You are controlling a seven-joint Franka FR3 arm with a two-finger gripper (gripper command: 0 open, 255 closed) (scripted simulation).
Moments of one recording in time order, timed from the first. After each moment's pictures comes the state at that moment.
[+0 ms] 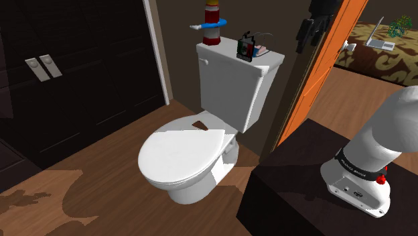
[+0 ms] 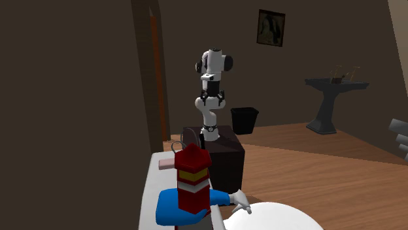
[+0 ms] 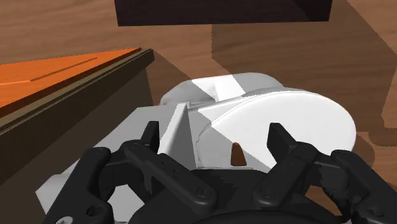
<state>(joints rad) -0.01 -0.77 -0.04 -2.41 -0.08 1.67 0.01</state>
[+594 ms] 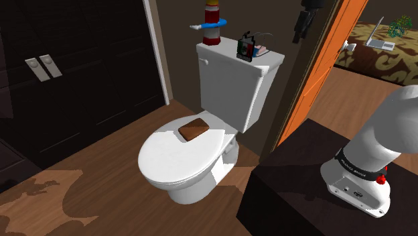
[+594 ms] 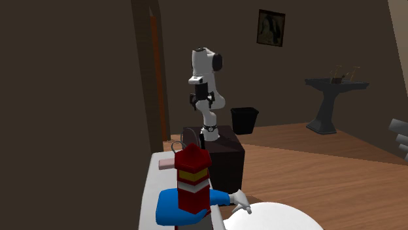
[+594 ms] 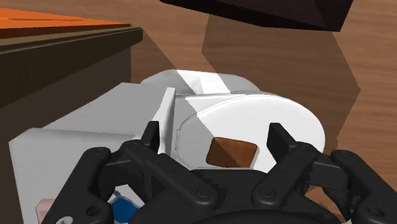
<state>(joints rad) 0.04 -0.52 -0.26 -2.22 -0.08 1.71 -0.36</state>
